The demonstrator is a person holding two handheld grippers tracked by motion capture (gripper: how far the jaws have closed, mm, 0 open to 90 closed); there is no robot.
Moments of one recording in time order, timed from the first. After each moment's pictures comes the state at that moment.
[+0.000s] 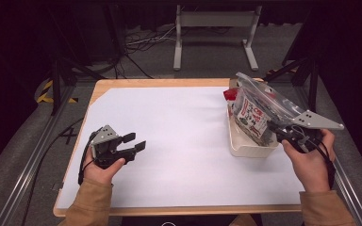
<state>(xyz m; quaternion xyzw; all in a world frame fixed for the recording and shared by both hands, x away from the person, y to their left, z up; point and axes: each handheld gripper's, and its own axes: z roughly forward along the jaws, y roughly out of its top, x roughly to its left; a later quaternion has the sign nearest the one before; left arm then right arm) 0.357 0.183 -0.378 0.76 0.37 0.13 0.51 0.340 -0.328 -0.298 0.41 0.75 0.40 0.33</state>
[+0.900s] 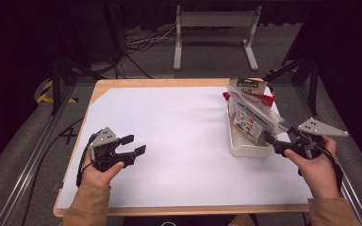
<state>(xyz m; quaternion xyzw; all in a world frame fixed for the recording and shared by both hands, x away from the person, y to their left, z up) 0.348 0.185 -0.382 0.78 0.35 0.13 0.51 0.333 -0.355 -0.337 0.41 0.73 0.47 0.28</state>
